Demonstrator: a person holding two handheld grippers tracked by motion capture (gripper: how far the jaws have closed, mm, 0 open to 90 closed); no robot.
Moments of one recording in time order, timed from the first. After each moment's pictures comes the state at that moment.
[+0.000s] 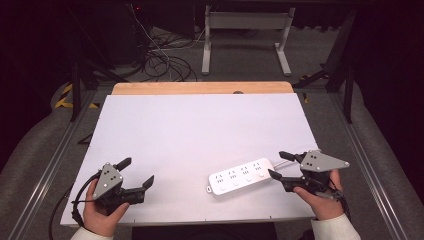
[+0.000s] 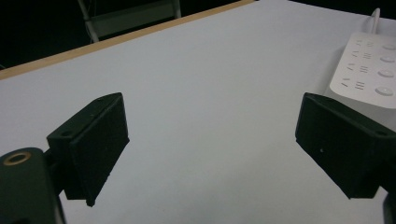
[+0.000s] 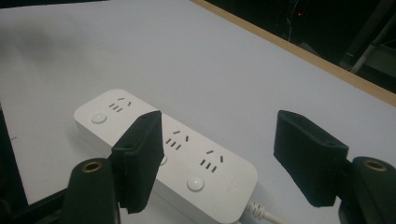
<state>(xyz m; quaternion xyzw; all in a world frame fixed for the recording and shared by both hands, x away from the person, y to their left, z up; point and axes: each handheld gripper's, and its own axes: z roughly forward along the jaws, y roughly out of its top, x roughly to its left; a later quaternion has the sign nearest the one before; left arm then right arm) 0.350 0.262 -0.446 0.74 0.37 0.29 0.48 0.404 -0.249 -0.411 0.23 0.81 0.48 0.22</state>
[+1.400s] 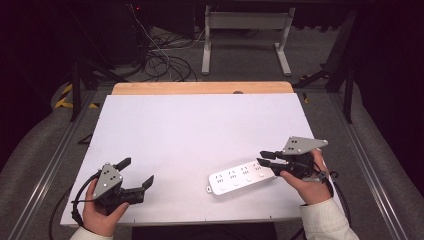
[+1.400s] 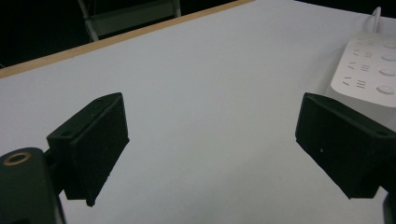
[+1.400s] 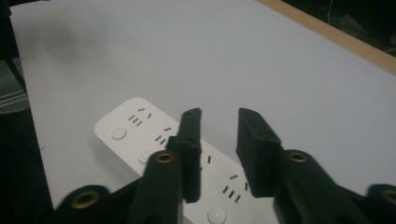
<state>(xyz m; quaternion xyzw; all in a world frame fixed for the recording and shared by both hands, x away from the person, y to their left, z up) 0.350 0.263 -0.447 0.74 0.37 0.29 0.48 0.431 -0.217 -0.392 0.23 0.86 0.44 0.14</state>
